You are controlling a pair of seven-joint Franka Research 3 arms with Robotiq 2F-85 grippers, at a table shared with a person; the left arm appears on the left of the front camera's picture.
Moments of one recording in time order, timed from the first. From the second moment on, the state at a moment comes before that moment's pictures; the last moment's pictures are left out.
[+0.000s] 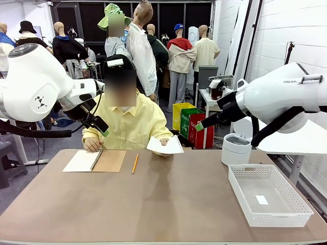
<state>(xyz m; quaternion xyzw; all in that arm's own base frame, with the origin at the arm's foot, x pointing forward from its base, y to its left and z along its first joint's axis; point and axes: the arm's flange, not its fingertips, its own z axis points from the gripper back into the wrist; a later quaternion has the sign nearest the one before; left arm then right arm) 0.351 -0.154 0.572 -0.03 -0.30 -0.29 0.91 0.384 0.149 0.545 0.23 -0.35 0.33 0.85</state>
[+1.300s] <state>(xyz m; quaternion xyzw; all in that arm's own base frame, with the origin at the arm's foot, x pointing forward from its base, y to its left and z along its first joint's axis) 0.351 -0.154 0.572 -0.03 -0.30 -0.29 0.91 0.414 0.157 0.492 0.34 -0.18 0.19 0.90</state>
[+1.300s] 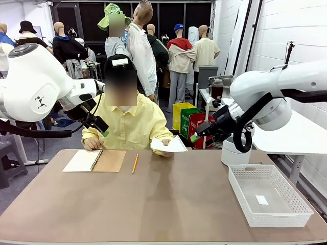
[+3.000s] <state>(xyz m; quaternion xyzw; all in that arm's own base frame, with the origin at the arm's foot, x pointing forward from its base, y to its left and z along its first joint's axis) 0.351 -0.154 0.572 -0.03 -0.30 -0.29 0.91 0.494 0.182 0.409 0.54 0.06 0.03 0.84</state>
